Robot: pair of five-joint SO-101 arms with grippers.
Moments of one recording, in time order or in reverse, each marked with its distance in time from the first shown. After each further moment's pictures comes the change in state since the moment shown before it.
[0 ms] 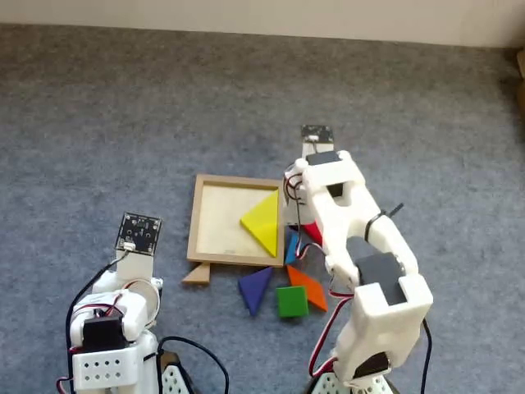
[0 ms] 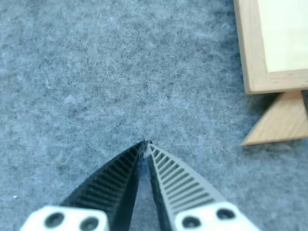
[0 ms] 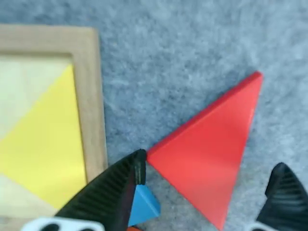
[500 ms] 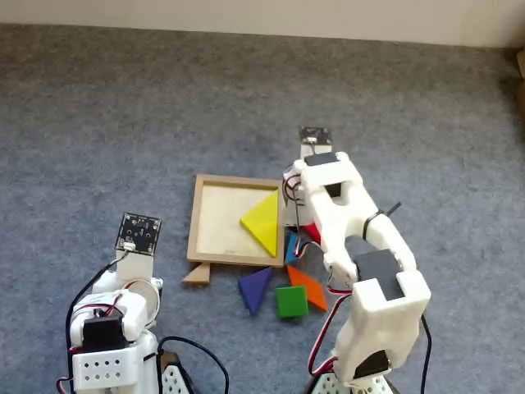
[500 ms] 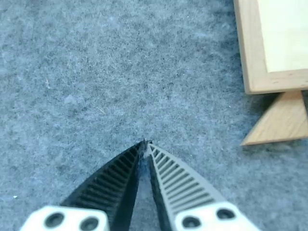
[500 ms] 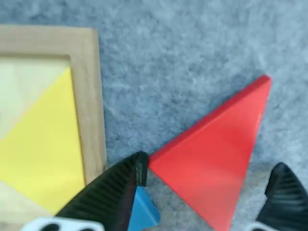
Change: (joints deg) left arm 0.0 0.0 0.0 0.0 0.0; right arm -0.1 2.4 -0.3 -1.3 0.0
